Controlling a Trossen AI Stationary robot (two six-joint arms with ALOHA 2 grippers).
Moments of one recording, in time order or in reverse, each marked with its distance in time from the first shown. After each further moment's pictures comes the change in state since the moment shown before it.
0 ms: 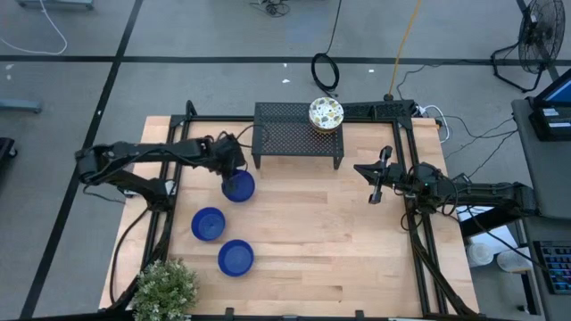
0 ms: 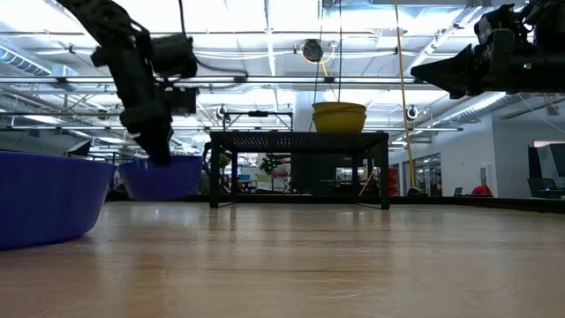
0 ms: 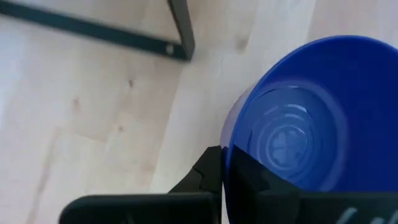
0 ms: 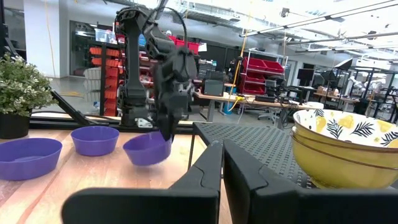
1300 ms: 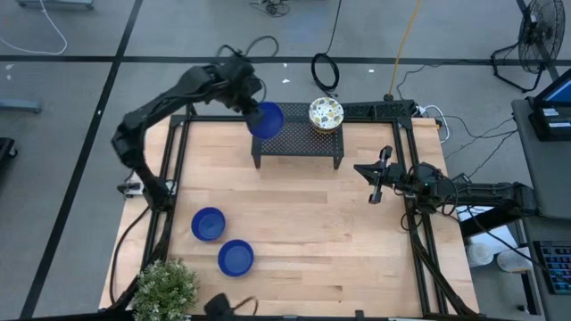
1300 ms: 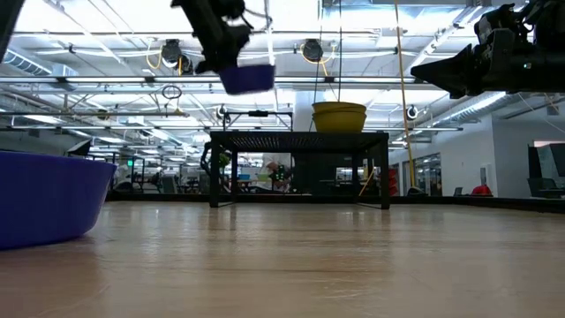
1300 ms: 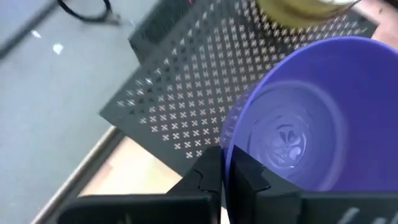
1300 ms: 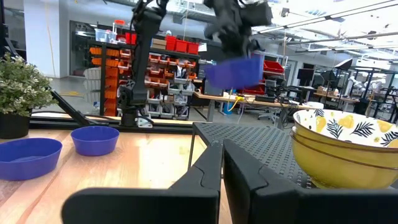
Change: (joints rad) left arm 0.237 0.391 1.101 -0.557 0.070 -0.165; right arm 0.000 0.000 0.000 0.000 0.000 0.000
